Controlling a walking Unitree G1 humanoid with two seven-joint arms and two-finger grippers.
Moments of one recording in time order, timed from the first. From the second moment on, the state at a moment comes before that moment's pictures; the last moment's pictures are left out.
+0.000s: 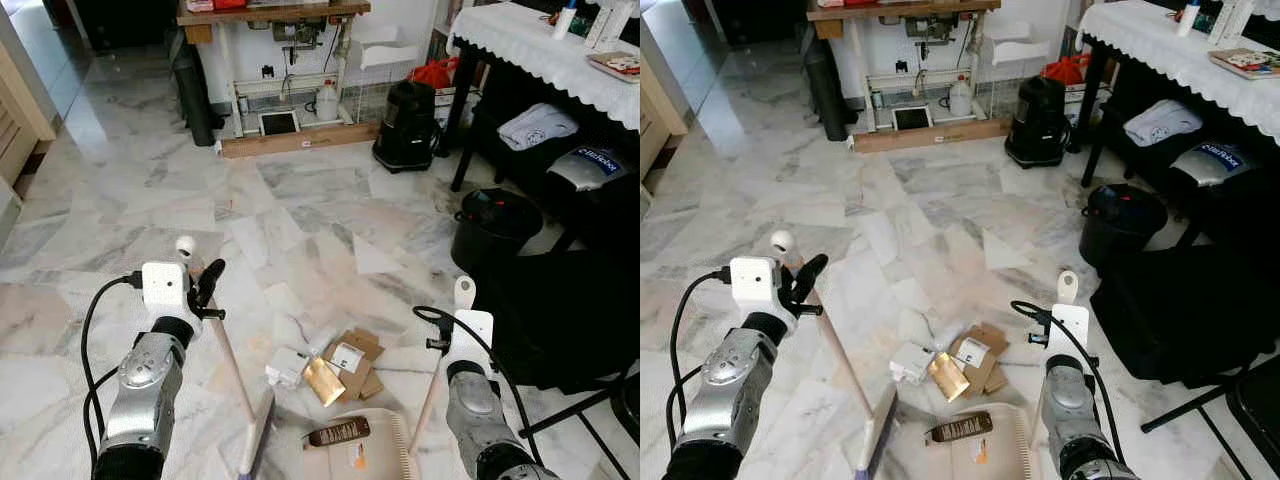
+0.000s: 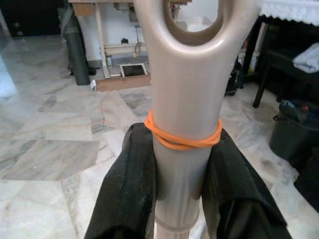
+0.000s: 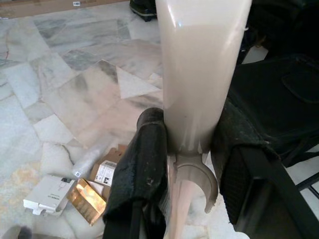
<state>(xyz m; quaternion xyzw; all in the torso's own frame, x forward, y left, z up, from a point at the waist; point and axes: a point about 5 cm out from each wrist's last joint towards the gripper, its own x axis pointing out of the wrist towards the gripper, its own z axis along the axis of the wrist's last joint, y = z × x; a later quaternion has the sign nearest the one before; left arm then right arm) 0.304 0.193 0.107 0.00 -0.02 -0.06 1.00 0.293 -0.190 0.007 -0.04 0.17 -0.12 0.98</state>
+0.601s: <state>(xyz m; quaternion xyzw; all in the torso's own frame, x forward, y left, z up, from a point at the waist) 0.303 0.186 0.073 -0.03 0.03 -0.03 1.00 0.293 -0.191 0.008 -0.04 0.17 -0.12 0.98</state>
